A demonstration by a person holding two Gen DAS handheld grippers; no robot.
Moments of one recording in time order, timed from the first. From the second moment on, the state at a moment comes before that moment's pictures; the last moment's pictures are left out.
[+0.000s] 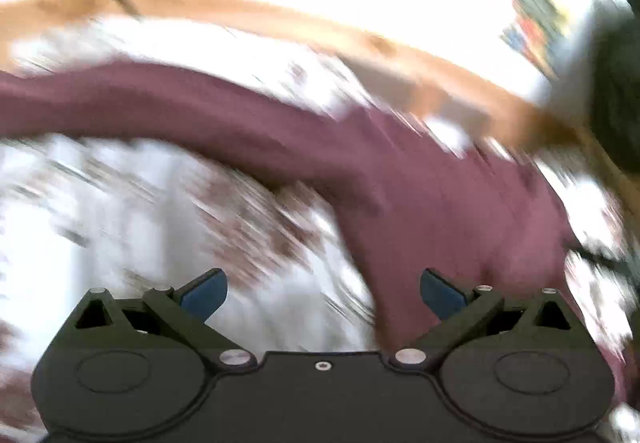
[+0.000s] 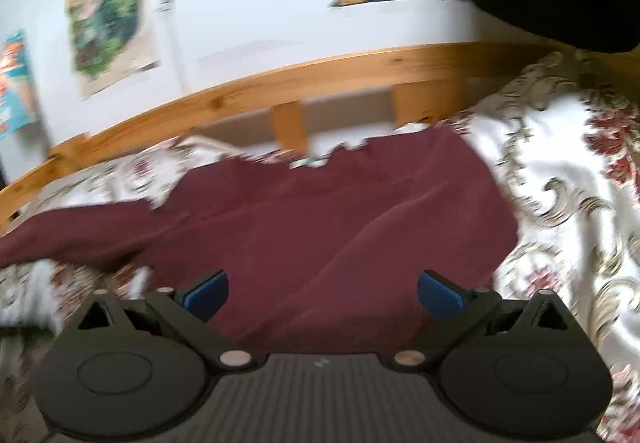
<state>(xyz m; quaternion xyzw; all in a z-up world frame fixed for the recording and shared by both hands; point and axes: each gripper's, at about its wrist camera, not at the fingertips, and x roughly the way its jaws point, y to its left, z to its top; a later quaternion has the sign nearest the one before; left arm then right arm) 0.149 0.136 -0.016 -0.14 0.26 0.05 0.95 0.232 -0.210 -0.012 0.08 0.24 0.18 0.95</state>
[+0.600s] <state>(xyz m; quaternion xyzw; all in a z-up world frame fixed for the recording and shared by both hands) 0.119 0.300 0.013 -0.41 0.09 0.27 0.87 0.162 -0.145 -0.020 0.08 0.26 0.31 0.91</state>
